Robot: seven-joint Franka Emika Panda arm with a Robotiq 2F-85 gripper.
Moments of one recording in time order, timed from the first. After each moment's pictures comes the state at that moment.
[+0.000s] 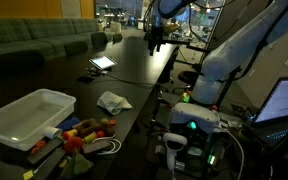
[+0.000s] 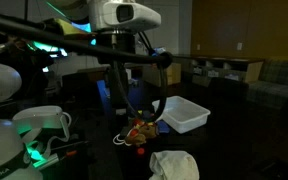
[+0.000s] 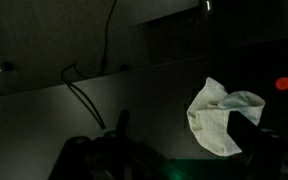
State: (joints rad) arm -0.26 -0.56 -0.17 -2.62 -0.27 2.07 -0.04
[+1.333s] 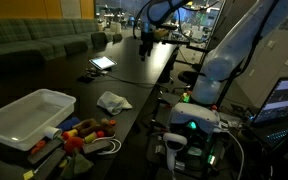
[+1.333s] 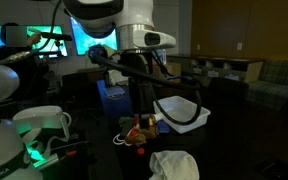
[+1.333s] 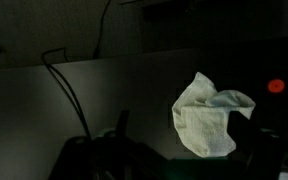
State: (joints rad) arm -0.17 -0.38 -0.15 -2.57 -0.26 2.17 -0.04
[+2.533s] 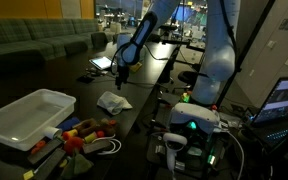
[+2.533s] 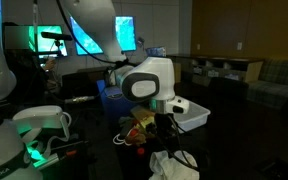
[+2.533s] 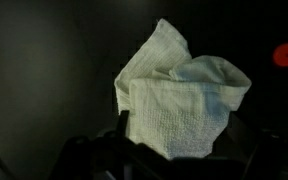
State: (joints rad) arm -0.07 0.30 -0.08 -2.42 -0.08 2.76 -0.06
